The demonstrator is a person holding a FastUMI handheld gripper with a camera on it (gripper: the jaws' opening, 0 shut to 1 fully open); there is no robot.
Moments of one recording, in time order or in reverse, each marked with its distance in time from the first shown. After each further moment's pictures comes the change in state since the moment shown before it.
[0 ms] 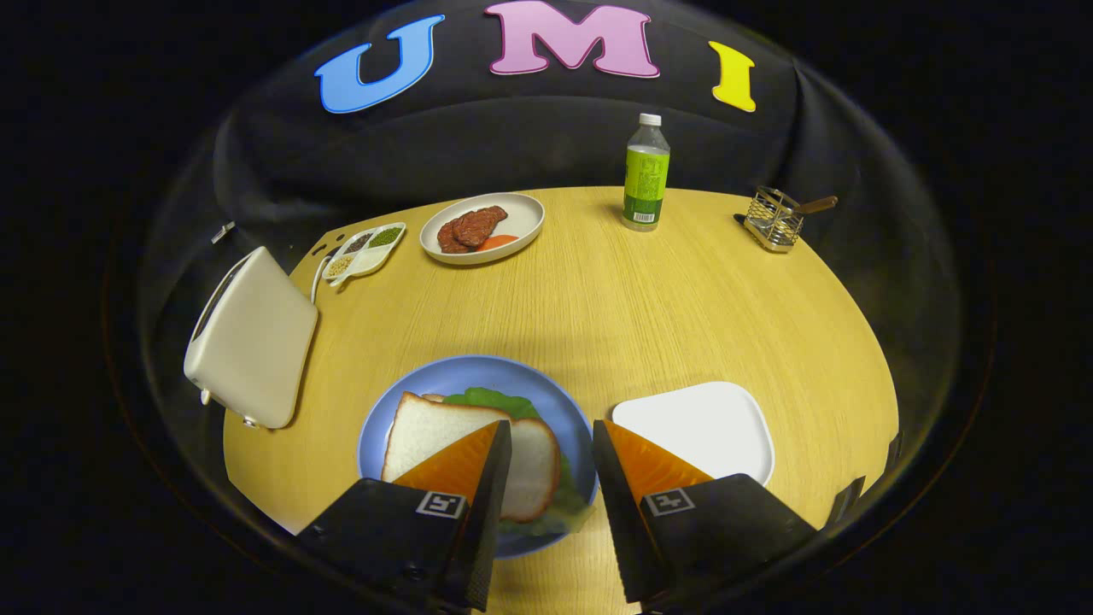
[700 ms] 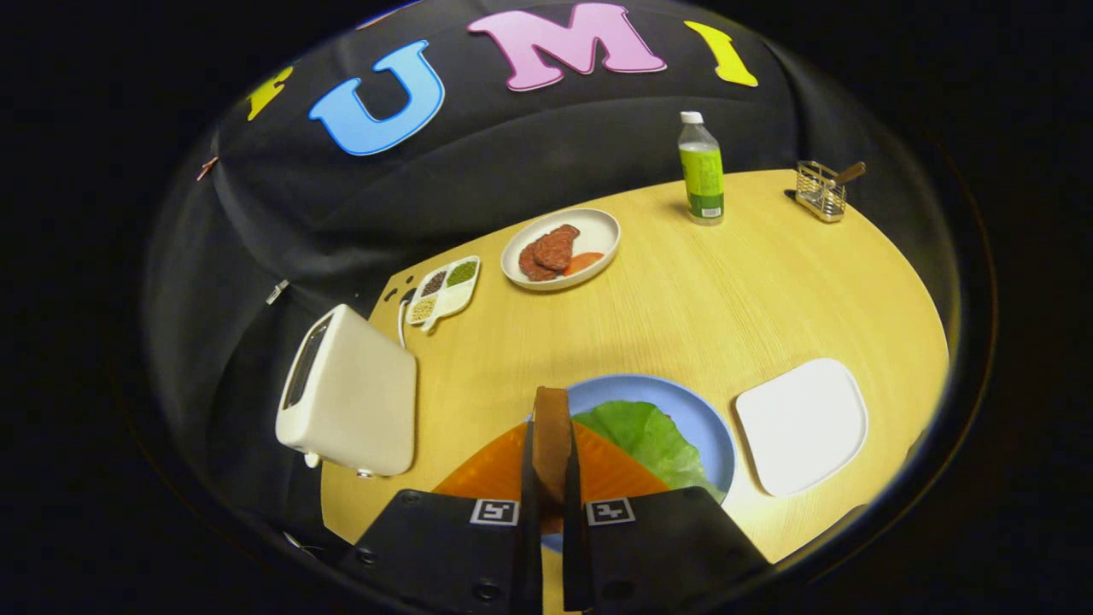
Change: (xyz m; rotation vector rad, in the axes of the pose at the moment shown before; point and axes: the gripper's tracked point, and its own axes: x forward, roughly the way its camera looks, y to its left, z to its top) arm -0.004 0.083 0.006 0.211 0.017 0.200
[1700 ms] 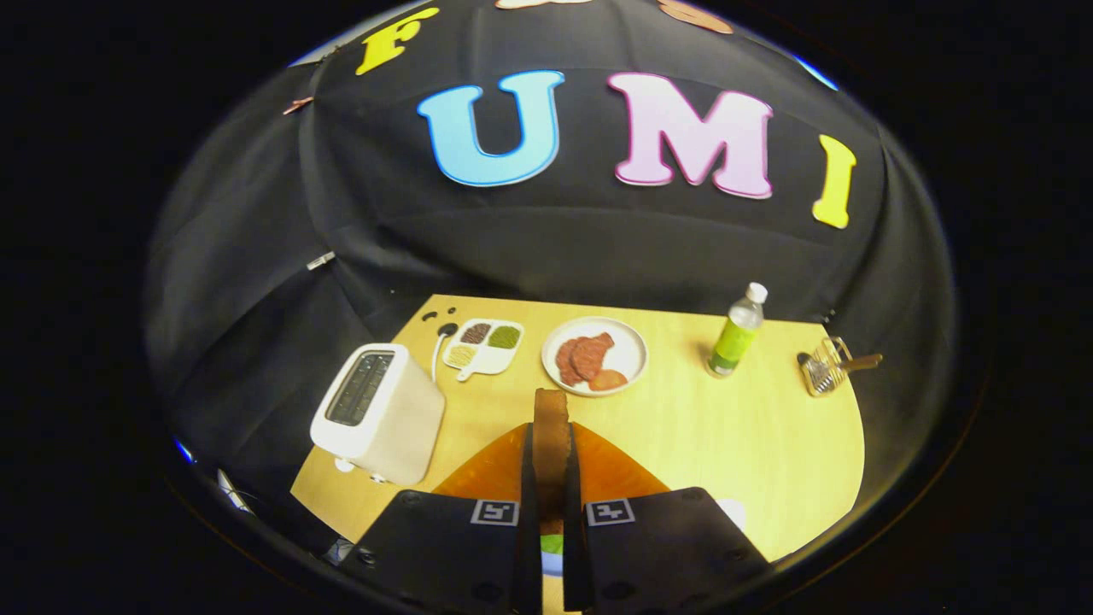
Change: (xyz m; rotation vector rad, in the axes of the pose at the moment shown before) arm -0.091 0.063 0.134 -0.352 -0.121 0.027
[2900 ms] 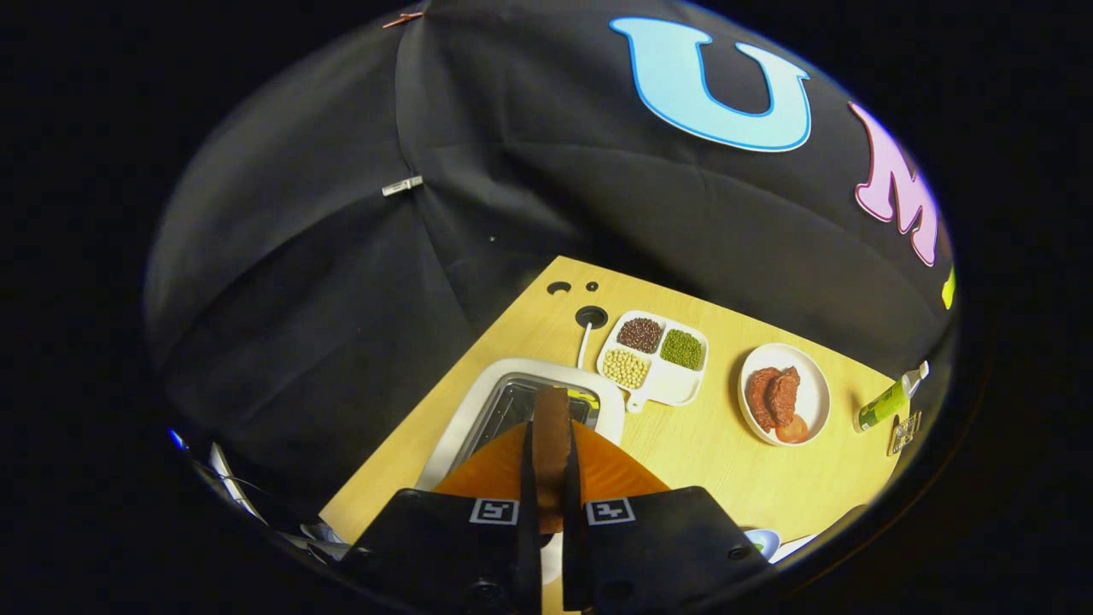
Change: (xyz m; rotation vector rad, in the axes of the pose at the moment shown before) arm 0.145 0.291 0.016 -0.225 0.113 0.239
